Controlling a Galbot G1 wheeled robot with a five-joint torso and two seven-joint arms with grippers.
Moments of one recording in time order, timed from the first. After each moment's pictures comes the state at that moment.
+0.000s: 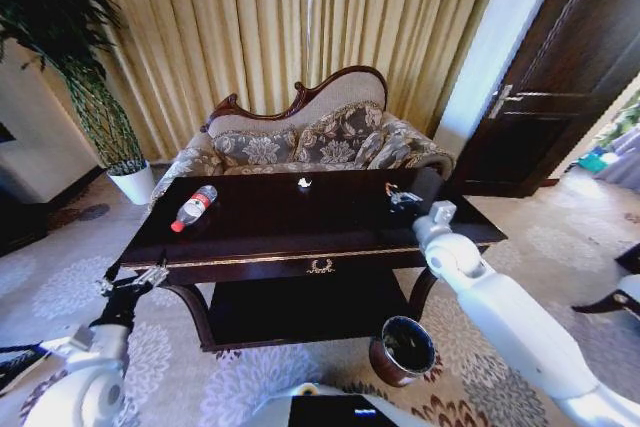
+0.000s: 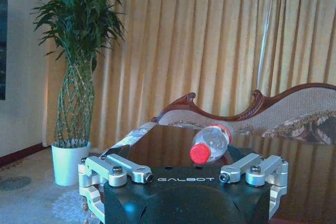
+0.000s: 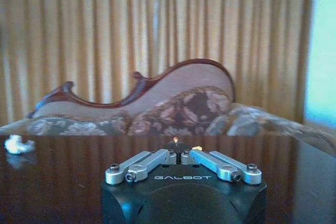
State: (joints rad) left arm 1.74 -1.34 -1.04 -2.27 -0.56 0.16 0.02; right arm -1.02 0.83 0.34 1.85 0.76 -0.21 0.27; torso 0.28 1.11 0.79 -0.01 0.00
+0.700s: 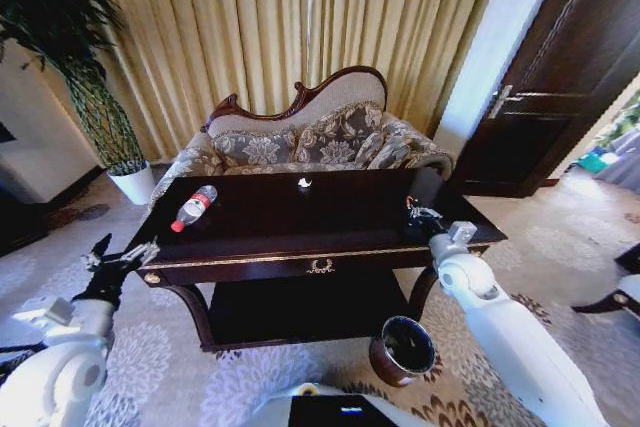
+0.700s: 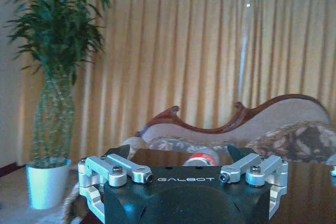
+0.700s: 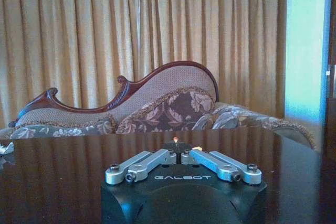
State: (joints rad) left arm 1.68 -1.19 -1.07 -2.29 -0.68 0.21 0.00; right arm -1.15 0.89 0.49 1.89 0.72 -0.19 0.24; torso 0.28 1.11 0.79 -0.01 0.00
